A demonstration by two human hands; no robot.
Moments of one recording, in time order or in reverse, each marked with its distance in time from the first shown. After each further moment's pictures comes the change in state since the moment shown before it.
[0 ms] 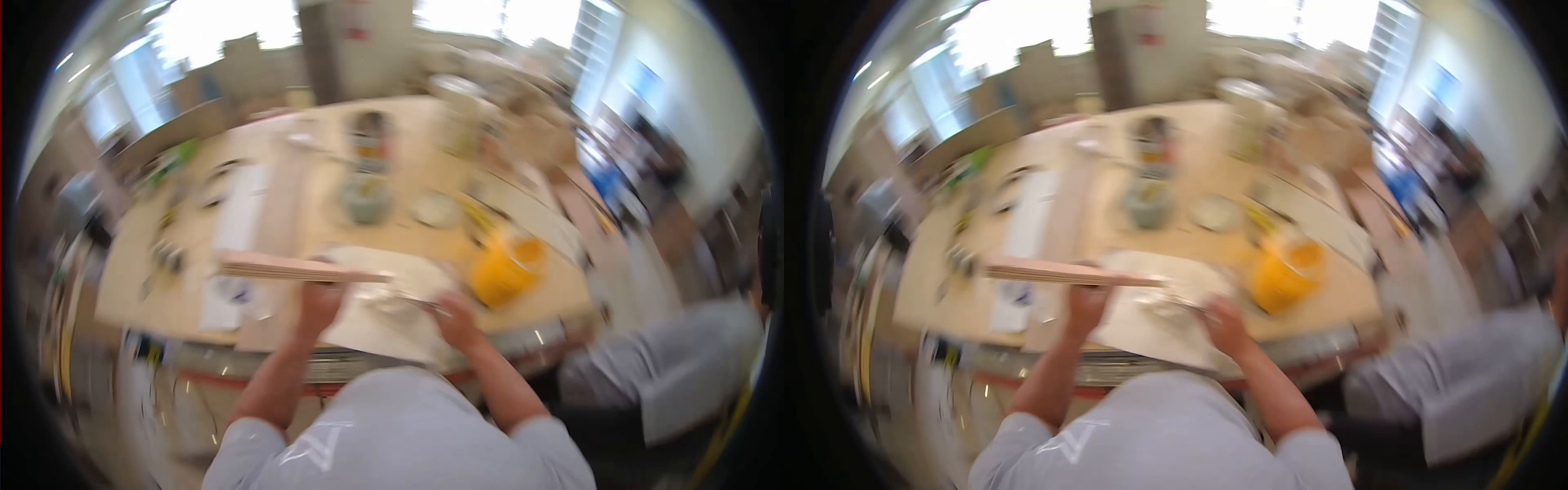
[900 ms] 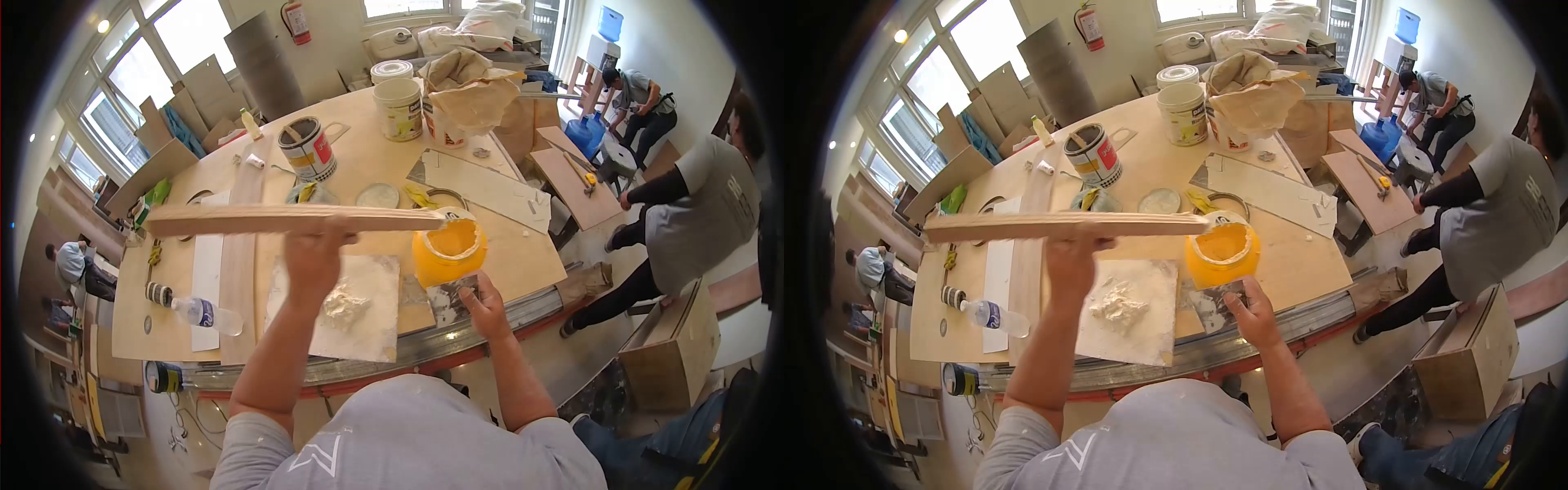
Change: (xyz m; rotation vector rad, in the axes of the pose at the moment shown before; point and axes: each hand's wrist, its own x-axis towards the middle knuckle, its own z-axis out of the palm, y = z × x) left_hand 0.081 0.165 0.141 -0.350 -0.067 -0.021; right_hand -0.035 0.062 -0.167 0.777 0.182 0.420
